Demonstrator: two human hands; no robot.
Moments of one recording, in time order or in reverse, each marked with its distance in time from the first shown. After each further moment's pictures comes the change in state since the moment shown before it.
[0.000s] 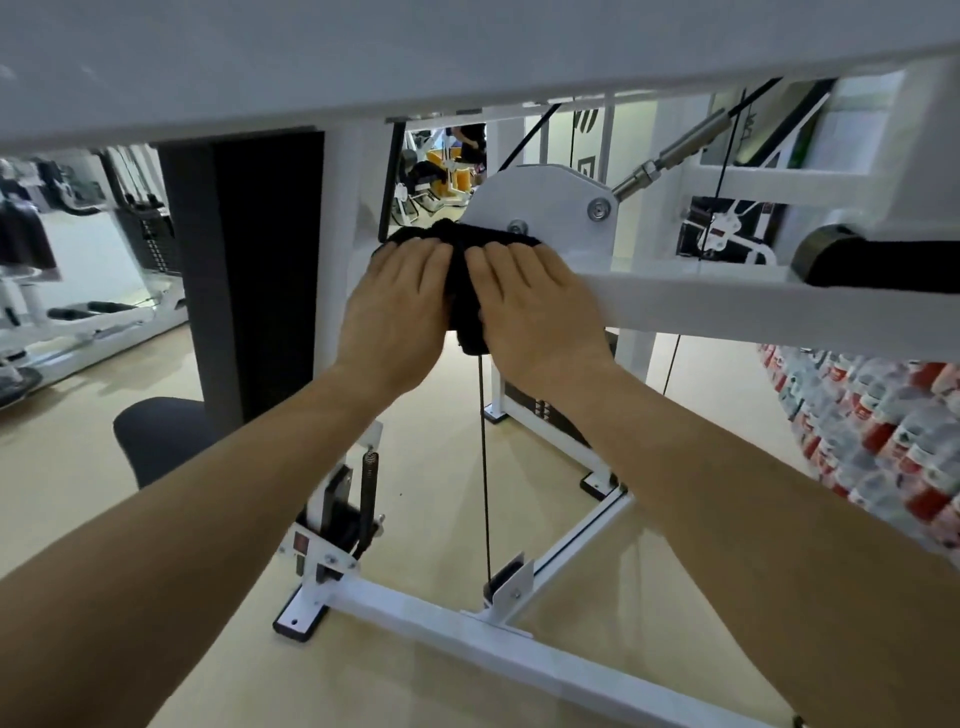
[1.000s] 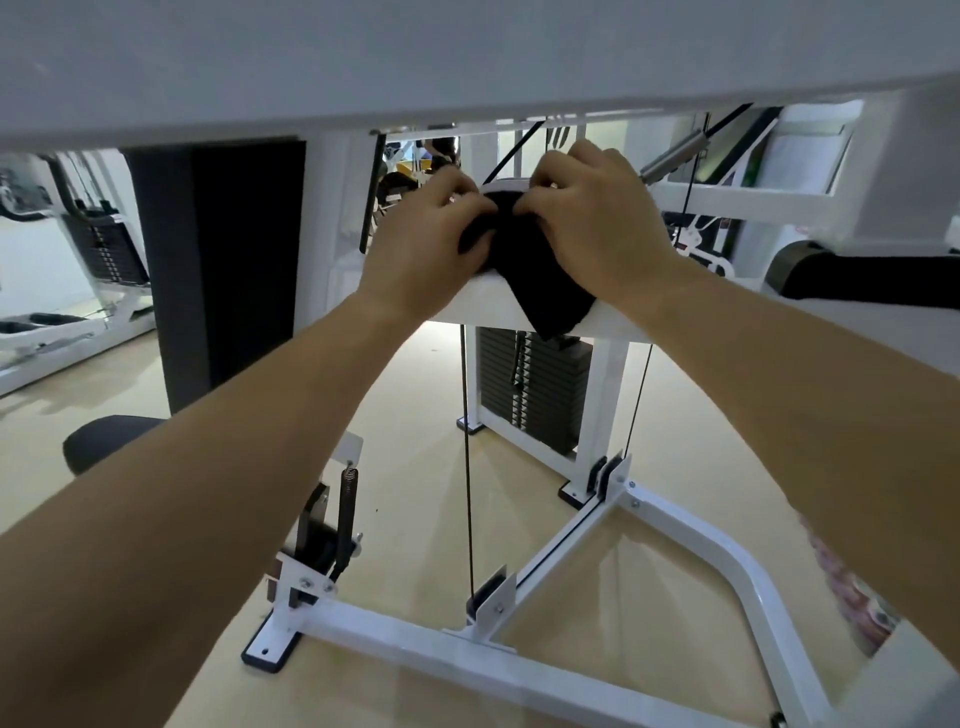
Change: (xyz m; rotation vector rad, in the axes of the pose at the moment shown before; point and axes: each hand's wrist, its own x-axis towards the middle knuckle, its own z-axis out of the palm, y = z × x) left_hand 0.077 0.014 -0.021 -0.344 0.093 -0.009; right_hand 0.044 0.090 -0.025 0.042 0.189 -0.053
